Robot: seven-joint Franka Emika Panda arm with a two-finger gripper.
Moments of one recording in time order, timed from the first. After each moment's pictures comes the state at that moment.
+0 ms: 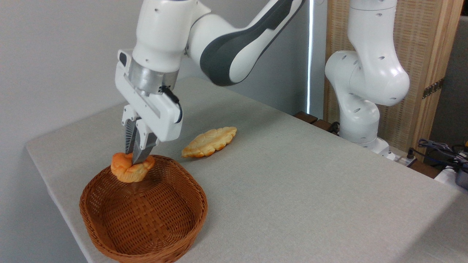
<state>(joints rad) -0.18 0.01 0.00 -1.99 -0.37 2.38 0.79</state>
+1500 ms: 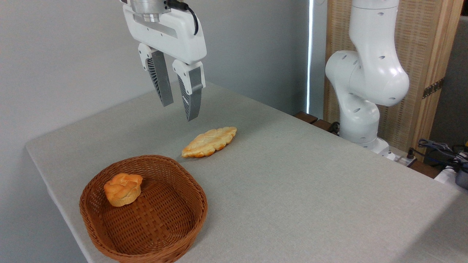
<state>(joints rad) -0.19 -0.04 0.06 -1.60 -0.08 1.58 0.60</state>
